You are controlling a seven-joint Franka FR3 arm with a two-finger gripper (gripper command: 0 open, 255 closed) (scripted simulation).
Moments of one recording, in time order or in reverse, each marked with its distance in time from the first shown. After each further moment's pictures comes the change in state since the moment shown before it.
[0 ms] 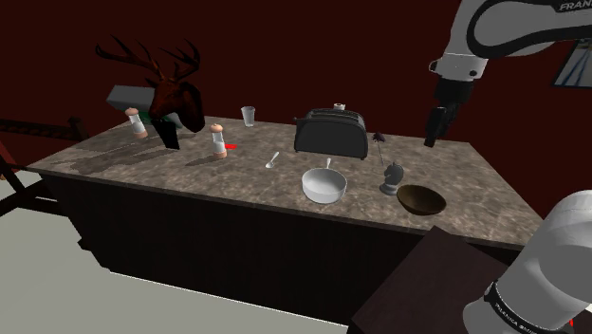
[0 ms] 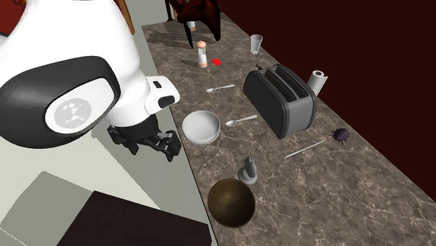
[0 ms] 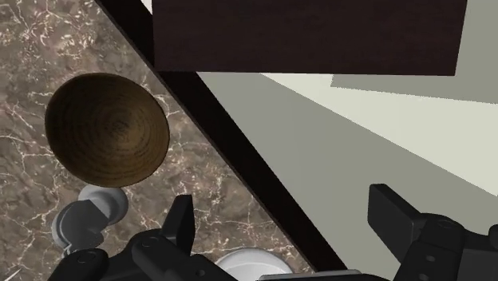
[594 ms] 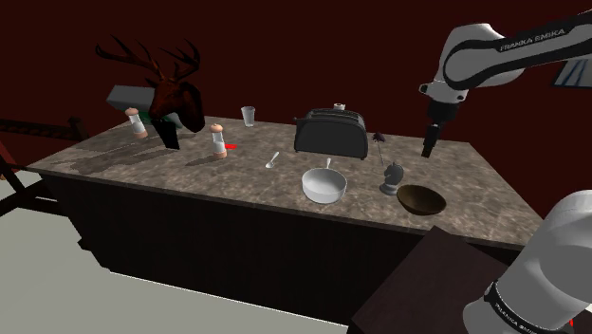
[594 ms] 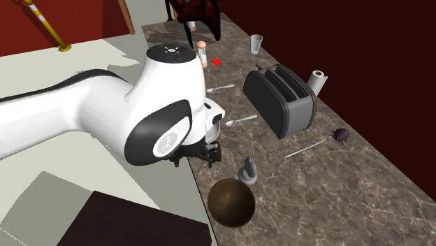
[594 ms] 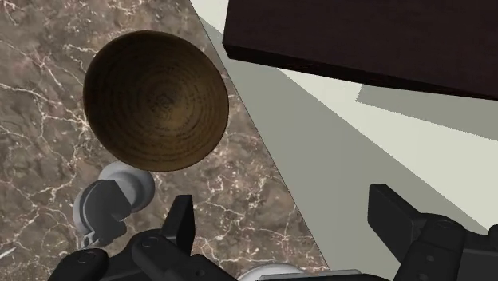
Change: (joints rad) arm 0.009 0.220 -0.204 -0.005 -0.095 0.244 -0.294
